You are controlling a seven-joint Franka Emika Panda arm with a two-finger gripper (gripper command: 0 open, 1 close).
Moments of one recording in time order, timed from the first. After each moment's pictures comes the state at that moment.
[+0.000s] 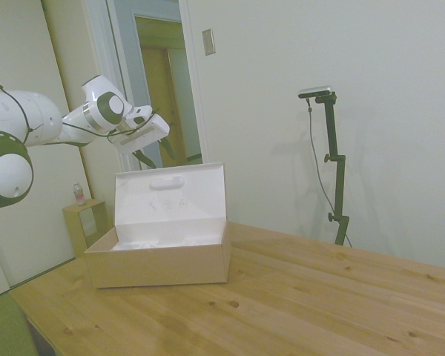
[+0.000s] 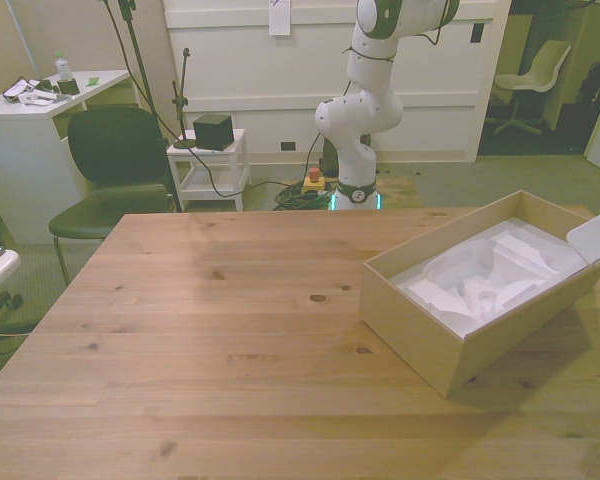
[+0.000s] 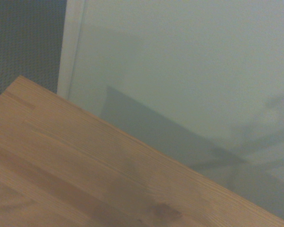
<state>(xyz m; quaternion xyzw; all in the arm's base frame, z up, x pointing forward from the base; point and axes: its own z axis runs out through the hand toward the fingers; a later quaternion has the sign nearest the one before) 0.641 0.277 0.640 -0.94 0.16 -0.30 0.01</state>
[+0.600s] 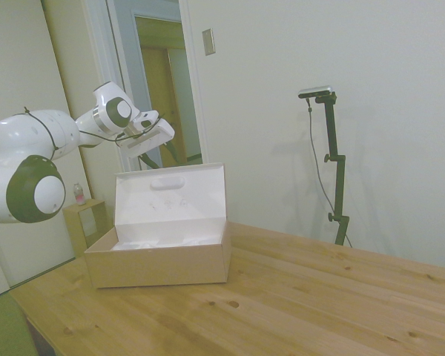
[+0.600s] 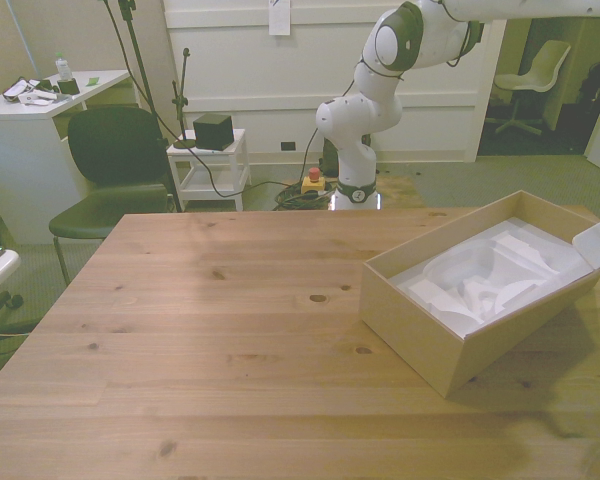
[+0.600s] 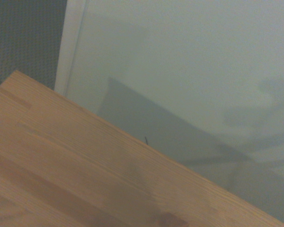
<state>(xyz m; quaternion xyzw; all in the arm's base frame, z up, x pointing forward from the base) 0.682 0.299 0.614 -0.95 0.15 -0.28 -0.01</state>
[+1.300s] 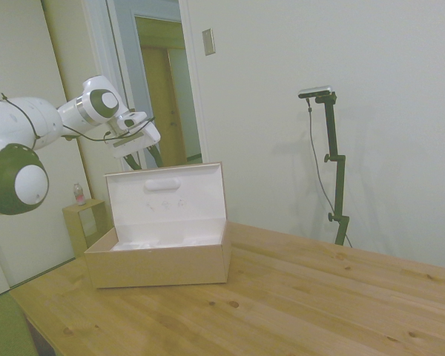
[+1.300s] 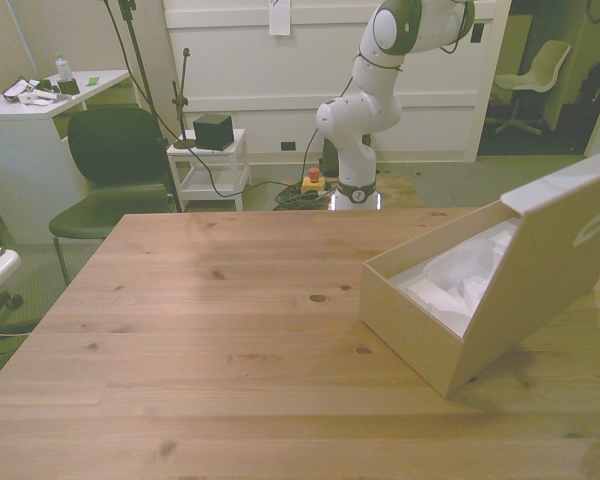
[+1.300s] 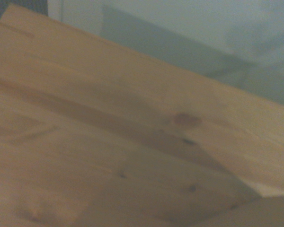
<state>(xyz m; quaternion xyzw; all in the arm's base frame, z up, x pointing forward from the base) 0.617 0.293 0.628 -0.95 0.26 -0.17 -0.04</state>
